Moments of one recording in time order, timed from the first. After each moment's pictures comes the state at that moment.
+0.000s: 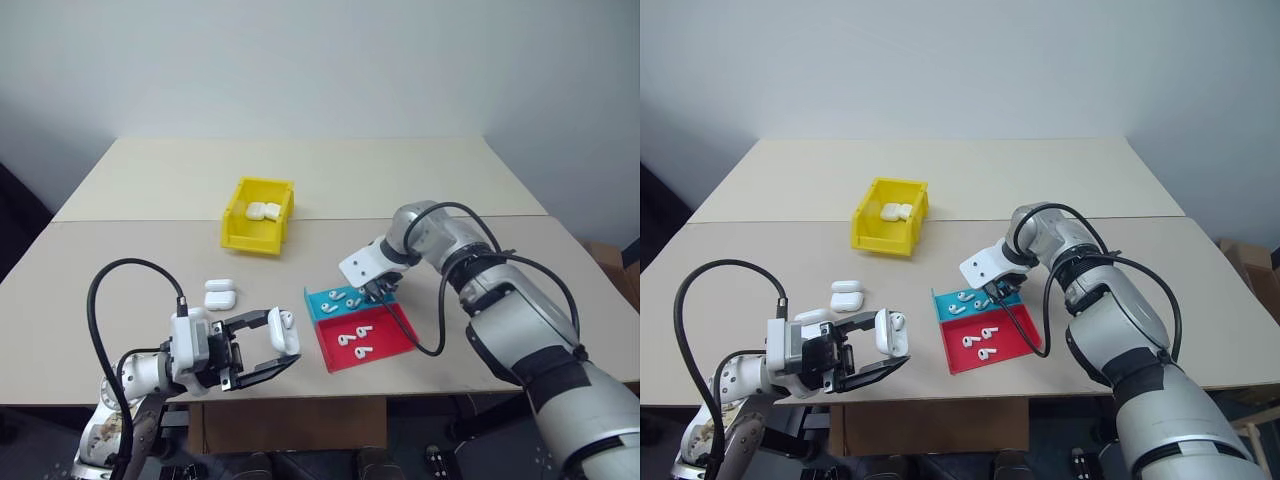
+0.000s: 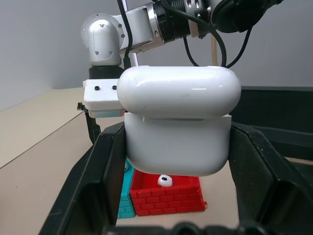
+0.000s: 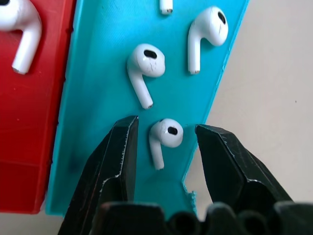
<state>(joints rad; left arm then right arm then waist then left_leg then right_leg) 0.04 0.54 0.06 -0.35 -0.55 -0.09 -1.13 -1.32 -0.38 0.65 1.13 -0.45 -0.45 1.32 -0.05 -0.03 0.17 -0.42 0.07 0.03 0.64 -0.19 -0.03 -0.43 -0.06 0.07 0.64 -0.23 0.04</state>
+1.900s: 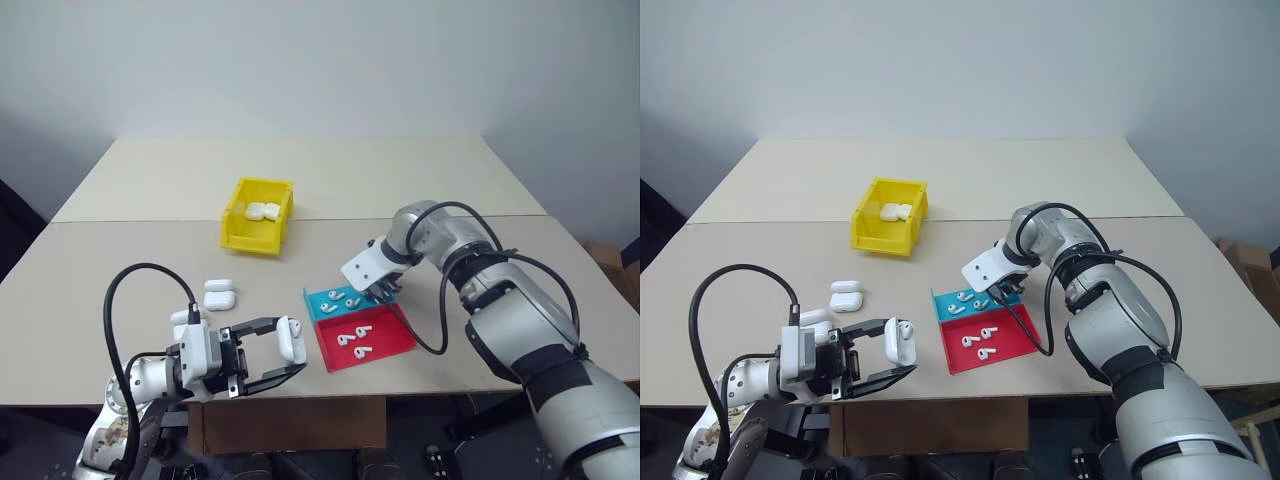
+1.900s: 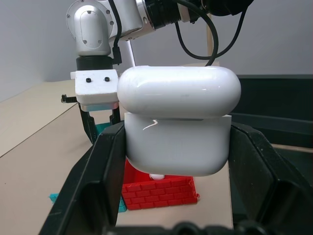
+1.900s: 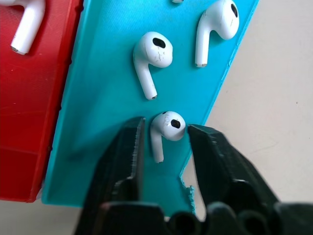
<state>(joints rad) 0.05 0.55 0.02 -0.36 -0.50 -0.11 -1.10 -1.32 -0.38 0.64 1.15 -0.51 -0.54 1.29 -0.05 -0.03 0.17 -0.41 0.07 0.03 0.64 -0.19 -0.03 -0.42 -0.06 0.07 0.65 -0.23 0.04</state>
